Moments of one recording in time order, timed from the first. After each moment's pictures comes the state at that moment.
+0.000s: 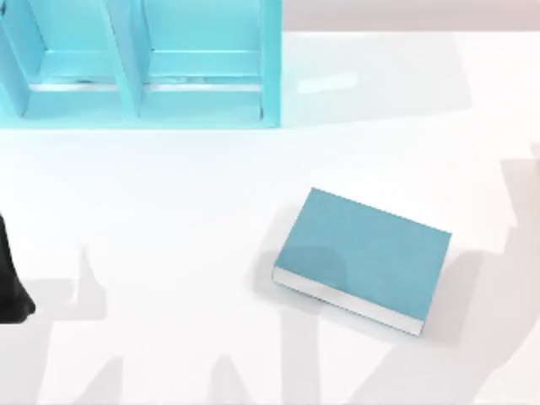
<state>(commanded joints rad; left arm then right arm) 0.00 0.00 0.00 0.00 0.00 0.00 -0.42 1.98 1.40 -1.00 0.00 -0.41</state>
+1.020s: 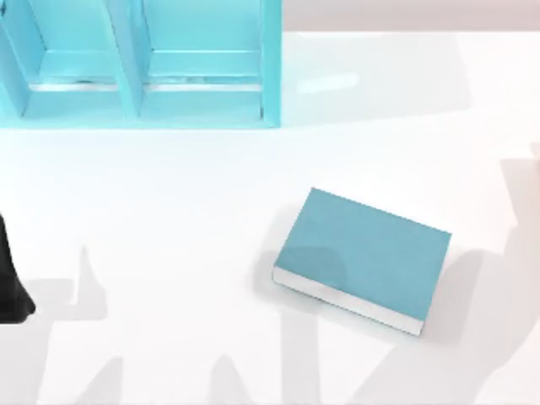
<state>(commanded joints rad) 0.00 0.00 0.00 0.00 0.00 0.00 -0.42 1.98 1.40 -1.00 0.00 -0.41</state>
